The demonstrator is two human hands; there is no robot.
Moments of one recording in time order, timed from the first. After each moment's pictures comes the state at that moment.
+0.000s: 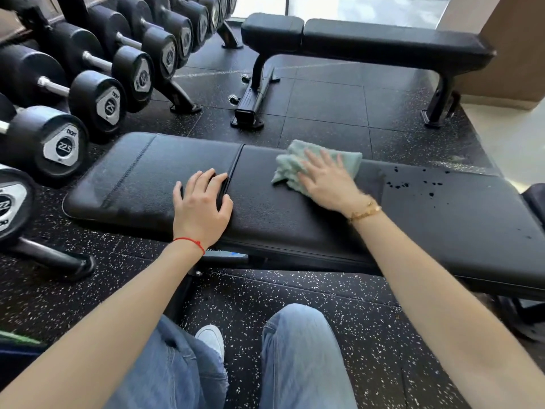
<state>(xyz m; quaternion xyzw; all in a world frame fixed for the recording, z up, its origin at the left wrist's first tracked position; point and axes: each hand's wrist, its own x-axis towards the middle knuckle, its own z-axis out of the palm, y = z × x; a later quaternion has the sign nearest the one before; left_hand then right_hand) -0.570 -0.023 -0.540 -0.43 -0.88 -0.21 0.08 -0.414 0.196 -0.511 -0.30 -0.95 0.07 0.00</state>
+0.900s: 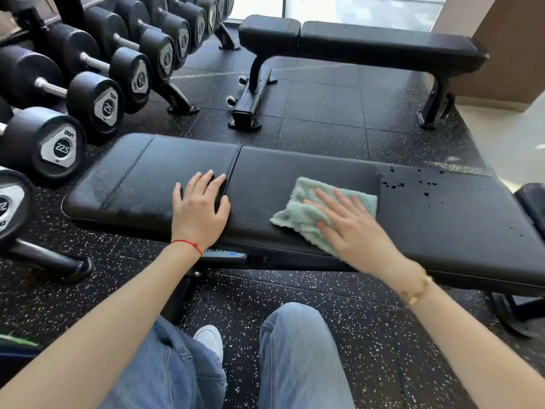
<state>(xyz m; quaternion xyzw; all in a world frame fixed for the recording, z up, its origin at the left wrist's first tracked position) -0.575 -0.025 -0.548 -0.44 -0.87 -0.21 0.09 -0.312 0.138 -0.519 -0.22 -0.97 0.08 0.04</state>
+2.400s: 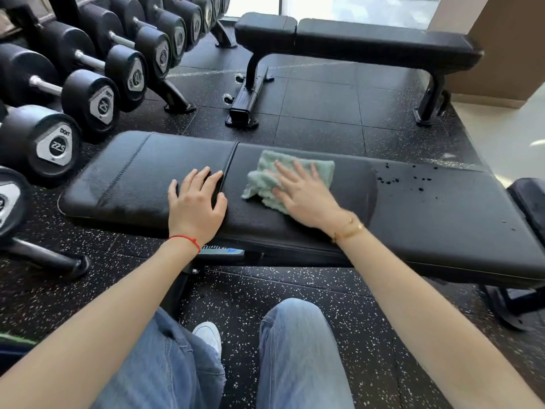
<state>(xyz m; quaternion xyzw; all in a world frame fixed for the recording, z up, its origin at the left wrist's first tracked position) -0.573 -0.024 -0.547 -0.43 -0.87 -0.21 0.09 -0.408 0.146 -0.512 -0.23 -0.97 0.06 0.00</state>
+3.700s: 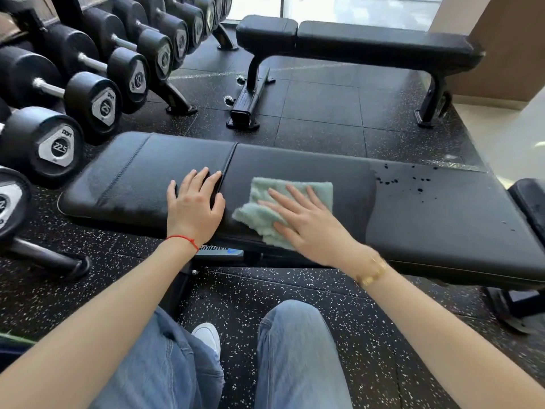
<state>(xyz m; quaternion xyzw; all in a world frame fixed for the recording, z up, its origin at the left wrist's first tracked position) -0.571 -0.025 -0.546 -0.43 -0.88 -0.19 0.08 -0.357 0.111 -0.519 -0.13 -0.99 0.07 0.03</state>
